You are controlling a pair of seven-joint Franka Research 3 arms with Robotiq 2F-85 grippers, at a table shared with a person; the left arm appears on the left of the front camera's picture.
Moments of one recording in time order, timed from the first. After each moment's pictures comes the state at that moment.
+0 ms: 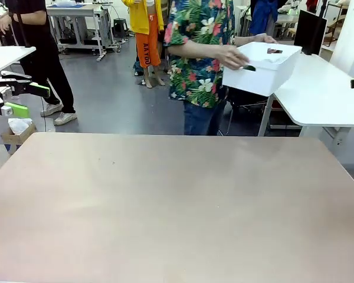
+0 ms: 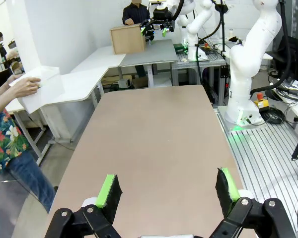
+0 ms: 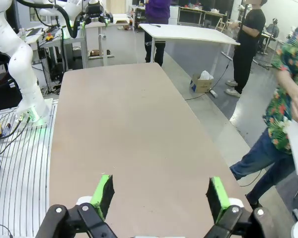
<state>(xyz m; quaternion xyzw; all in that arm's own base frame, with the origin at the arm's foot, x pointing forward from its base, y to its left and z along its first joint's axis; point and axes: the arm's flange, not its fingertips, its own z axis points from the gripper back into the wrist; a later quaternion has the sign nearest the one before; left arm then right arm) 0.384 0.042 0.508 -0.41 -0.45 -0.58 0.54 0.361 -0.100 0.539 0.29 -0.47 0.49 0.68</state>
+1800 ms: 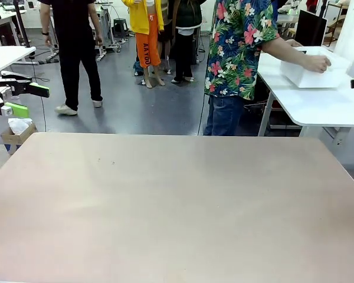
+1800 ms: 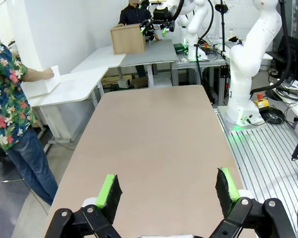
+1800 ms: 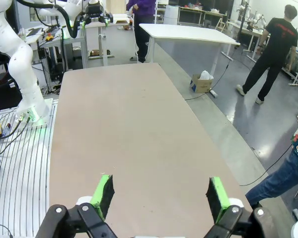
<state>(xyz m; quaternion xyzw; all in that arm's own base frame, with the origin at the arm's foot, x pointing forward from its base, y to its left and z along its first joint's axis) 0.384 0.042 0.508 -0.41 -0.45 -0.58 0.54 0.361 -0.100 0.539 0.29 -0.47 0.49 0.68</state>
